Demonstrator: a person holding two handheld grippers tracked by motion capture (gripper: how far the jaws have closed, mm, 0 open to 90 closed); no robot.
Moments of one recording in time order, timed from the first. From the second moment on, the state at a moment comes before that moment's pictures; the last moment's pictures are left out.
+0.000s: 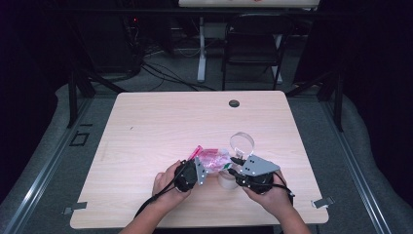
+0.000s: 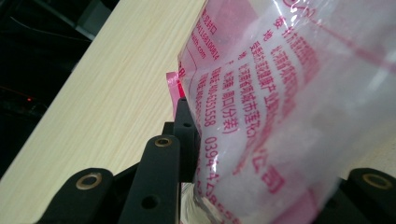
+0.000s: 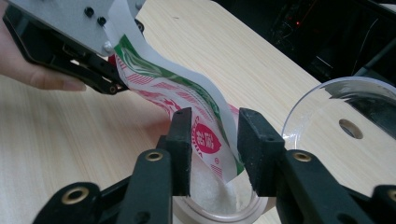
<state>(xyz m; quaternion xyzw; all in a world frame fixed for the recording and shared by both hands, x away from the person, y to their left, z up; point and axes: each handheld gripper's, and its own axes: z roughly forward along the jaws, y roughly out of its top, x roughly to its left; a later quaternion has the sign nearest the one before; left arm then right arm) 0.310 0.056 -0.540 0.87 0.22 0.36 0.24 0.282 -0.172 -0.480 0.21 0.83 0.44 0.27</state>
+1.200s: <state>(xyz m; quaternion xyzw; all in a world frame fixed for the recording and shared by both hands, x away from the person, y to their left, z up) 0.330 0.094 -0.562 0.85 0.32 0.16 0.38 0.281 -0.192 -0.482 0.28 0.78 0.49 0.27</state>
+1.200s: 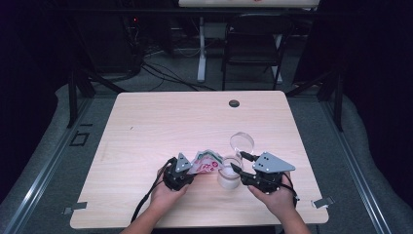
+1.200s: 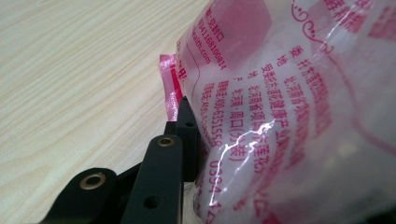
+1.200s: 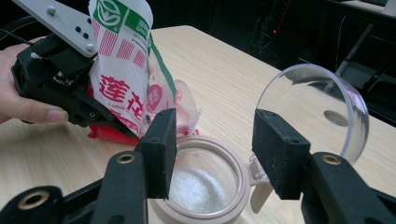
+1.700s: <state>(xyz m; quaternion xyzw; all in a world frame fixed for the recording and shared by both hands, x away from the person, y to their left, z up) 0.341 0.114 -0.544 0.84 0.34 0.13 0.41 0.277 -0.209 -0.477 0.31 0.75 0.51 0.27</state>
